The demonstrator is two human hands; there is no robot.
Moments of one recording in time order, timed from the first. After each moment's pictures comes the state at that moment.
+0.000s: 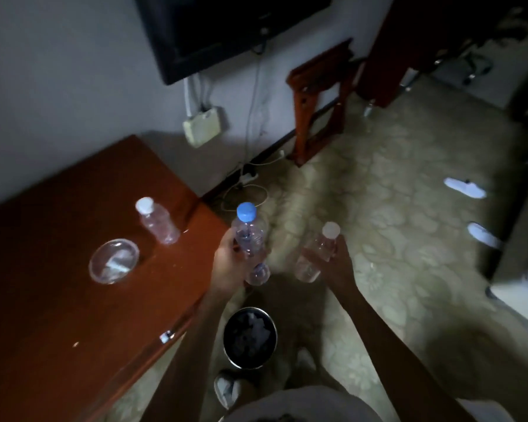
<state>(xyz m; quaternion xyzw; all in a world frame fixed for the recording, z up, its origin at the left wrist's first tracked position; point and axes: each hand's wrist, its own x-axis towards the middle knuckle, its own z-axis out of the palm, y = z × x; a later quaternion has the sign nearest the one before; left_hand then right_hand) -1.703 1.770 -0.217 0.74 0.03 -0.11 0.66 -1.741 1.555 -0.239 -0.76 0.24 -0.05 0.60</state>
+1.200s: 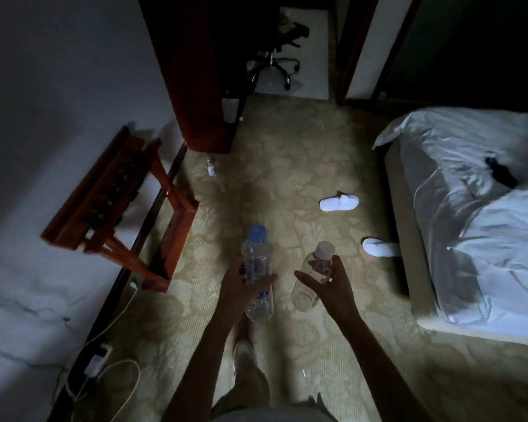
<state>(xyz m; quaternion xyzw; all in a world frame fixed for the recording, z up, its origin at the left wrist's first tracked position) -1.262 1.050 -0.238 0.73 -0.18 -0.34 0.56 -1.417 0.917 -0.230 -0.66 0.45 -0.21 0.56</state>
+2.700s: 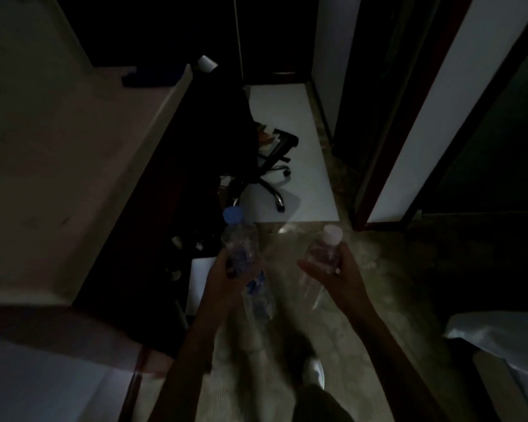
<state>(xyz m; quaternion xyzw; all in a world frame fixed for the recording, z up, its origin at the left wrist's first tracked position) -0.391 0.096 -0.144 0.69 -0.27 -0.32 0.59 -0.574 -0.031 -0.147 -0.66 0.39 -0.32 0.55</state>
